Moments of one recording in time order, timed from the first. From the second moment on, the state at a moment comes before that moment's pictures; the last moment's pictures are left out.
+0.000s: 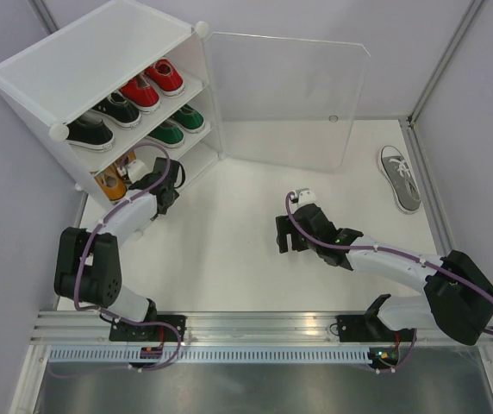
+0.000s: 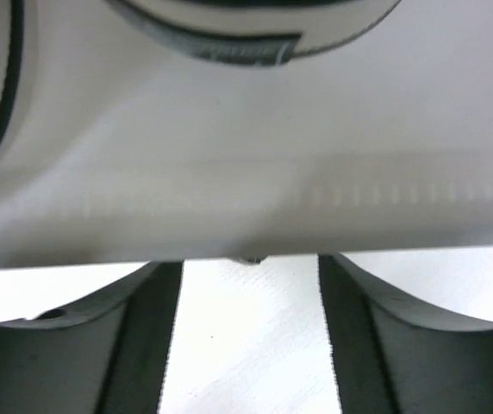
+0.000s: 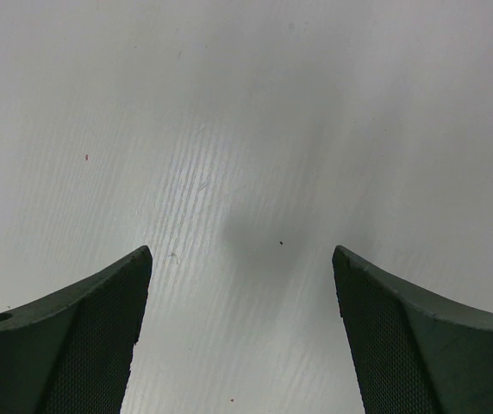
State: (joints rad) left arm -0.21 1.53 0.98 -0.51 -0.62 -0.94; right arm 0.77 1.29 0.62 -0.10 0.21 0.44
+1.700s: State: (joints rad) left arm -0.23 1.40 0.90 -0.51 -0.38 -0.88; right arm 0.77 1.24 0.69 -0.22 0.29 0.42
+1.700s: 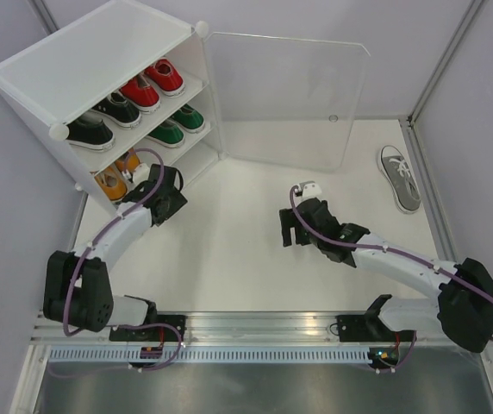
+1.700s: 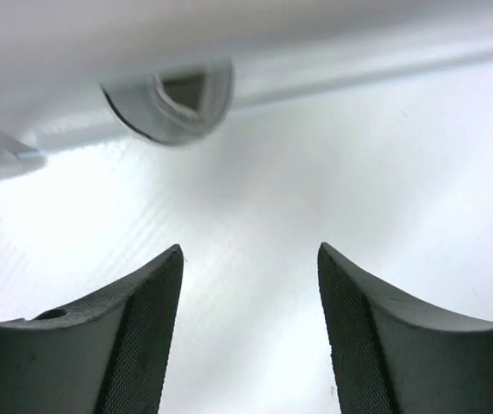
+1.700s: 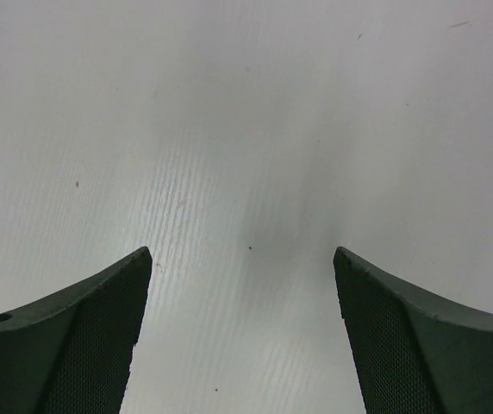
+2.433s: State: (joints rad) left arm -0.33 1.10 0.79 -0.60 0.13 -0.50; right arm 0.07 1.44 1.14 -0.49 0.51 0.49
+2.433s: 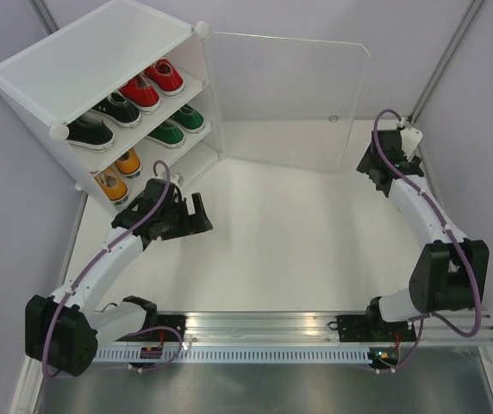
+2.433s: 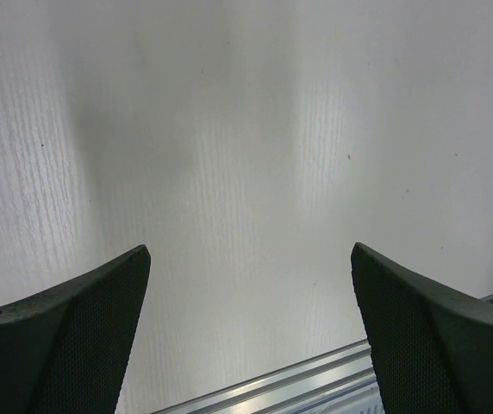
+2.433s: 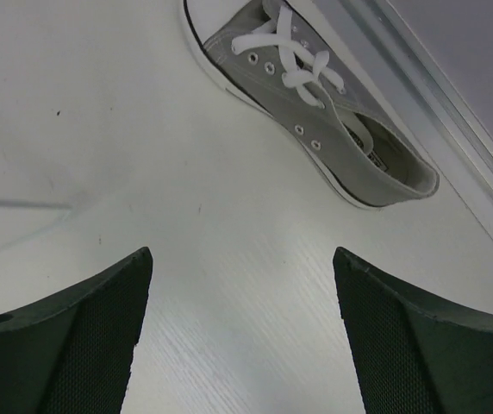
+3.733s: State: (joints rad) left arm -0.32 1.04 0.81 -0.60 0.07 -0.37; right arm -0.27 1.92 1.26 -0.30 0.06 0.28
